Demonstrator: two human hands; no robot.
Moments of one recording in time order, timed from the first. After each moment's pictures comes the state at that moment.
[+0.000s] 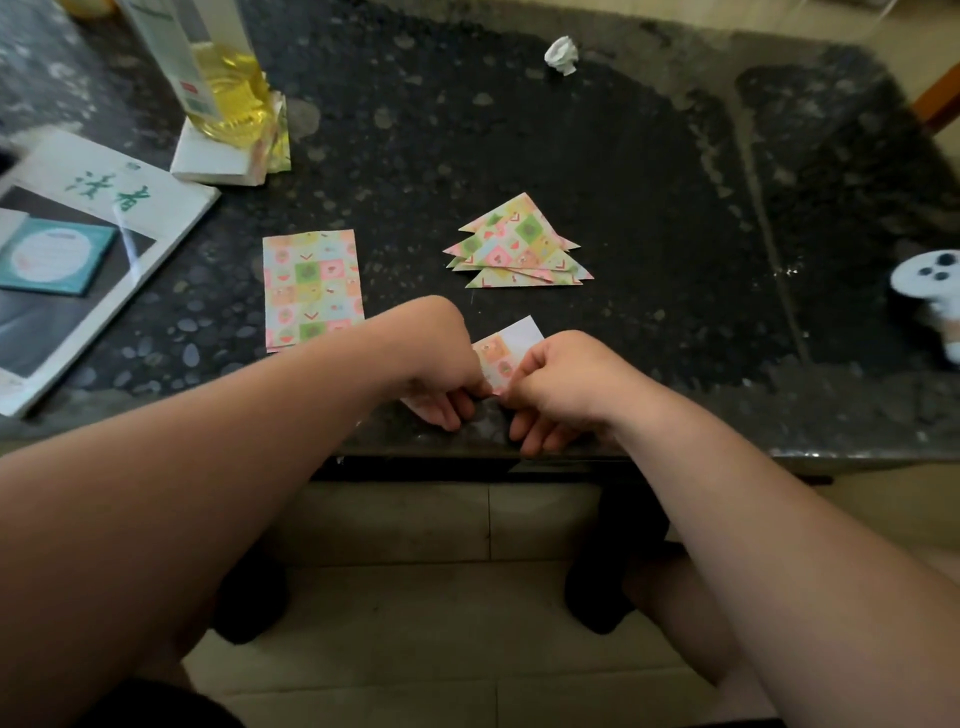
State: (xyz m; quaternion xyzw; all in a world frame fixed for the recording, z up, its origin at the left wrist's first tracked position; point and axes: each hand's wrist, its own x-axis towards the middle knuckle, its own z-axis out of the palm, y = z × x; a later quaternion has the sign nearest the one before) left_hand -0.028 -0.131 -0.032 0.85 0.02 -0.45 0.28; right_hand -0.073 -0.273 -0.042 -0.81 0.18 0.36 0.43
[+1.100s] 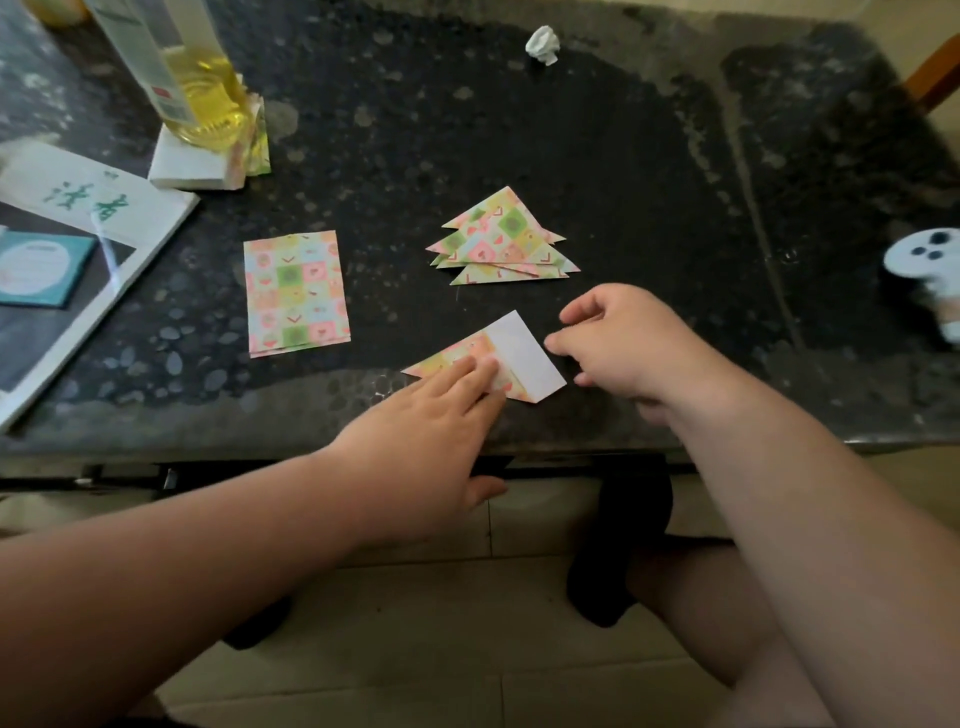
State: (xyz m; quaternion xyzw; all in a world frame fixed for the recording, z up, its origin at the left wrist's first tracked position) left_hand -0.103 -0.113 -0.046 0.91 -0.35 -0.23 0.00; right_hand -0.070 -0.308 -0.023 -0.86 0.26 0.16 0.41
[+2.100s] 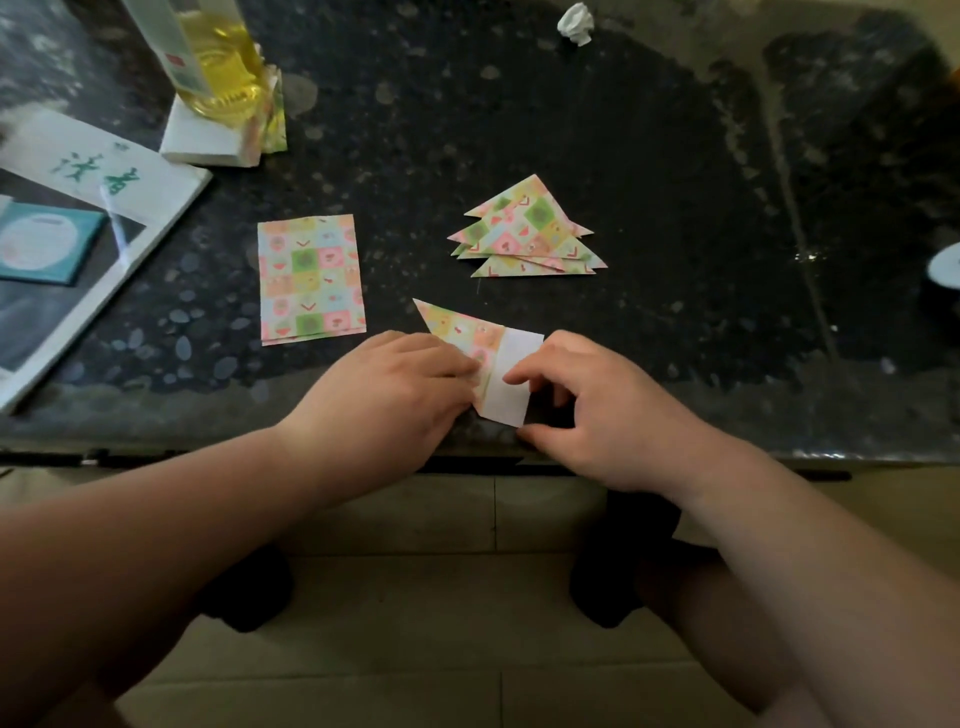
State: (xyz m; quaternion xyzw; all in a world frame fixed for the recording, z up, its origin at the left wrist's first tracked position) left_hand -0.071 -0.066 -0.085 0.89 -0.43 0.04 0.17; right_hand -0.100 -0.305 -0.052 -0.94 -0.13 0.18 0.28
